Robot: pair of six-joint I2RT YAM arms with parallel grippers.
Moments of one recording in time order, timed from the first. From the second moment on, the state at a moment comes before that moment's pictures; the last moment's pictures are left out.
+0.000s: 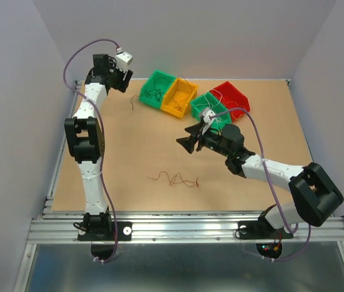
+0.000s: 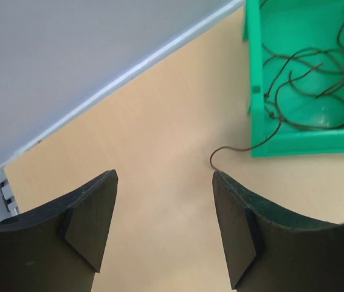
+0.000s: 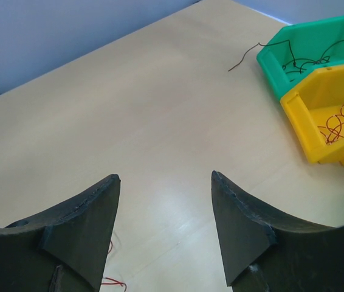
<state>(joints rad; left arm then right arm) -0.04 2.25 2.09 -0.40 0.28 0.46 0.64 1.42 0.70 0.70 -0.36 0.11</state>
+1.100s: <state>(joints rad) -0.04 2.45 2.13 -0.45 0.33 0.60 0.64 1.41 0.70 0.68 -0.36 0.11</state>
